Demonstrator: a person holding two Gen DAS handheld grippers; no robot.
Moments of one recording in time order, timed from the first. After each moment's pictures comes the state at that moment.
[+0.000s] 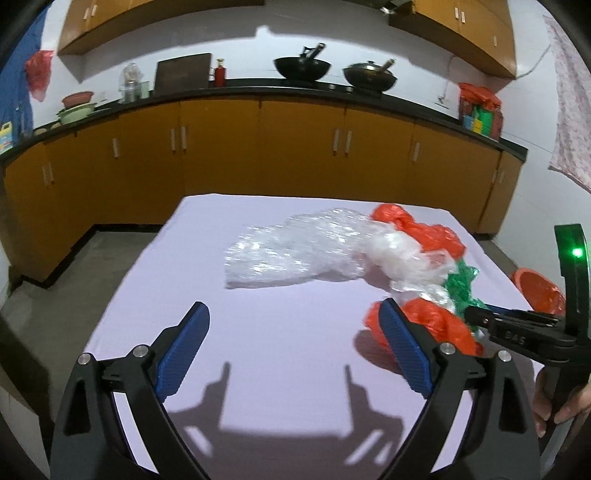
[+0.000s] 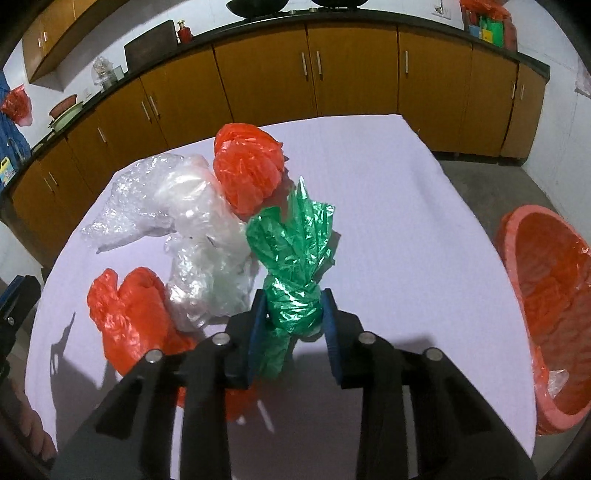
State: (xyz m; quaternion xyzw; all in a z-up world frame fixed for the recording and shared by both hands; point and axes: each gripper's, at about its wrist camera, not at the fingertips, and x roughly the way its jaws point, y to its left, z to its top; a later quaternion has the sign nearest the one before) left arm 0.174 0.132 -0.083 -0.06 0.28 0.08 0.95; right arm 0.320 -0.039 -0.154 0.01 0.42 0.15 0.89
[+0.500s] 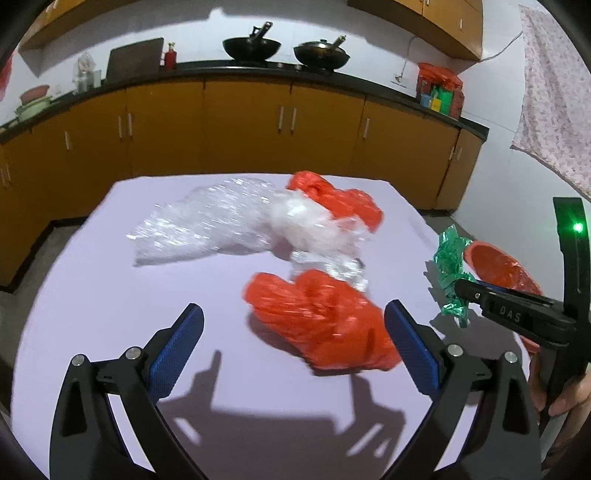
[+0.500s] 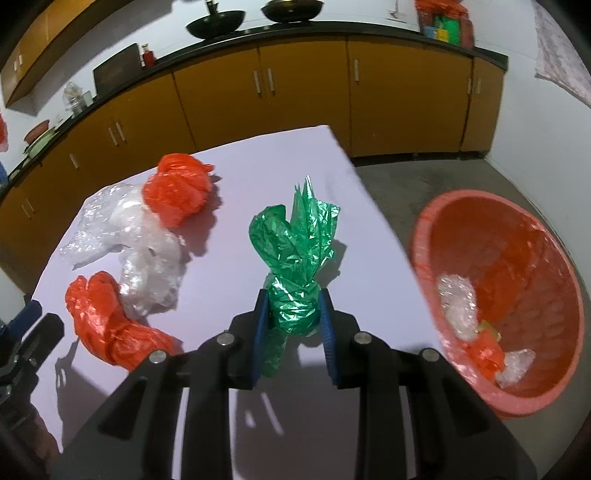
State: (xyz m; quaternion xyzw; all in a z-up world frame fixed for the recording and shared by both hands) left arm 0.188 0.065 -0.093 -0.07 0.31 0.00 0.95; right arm 0.303 -0.111 -0.142 0.03 0.40 0.09 0.91
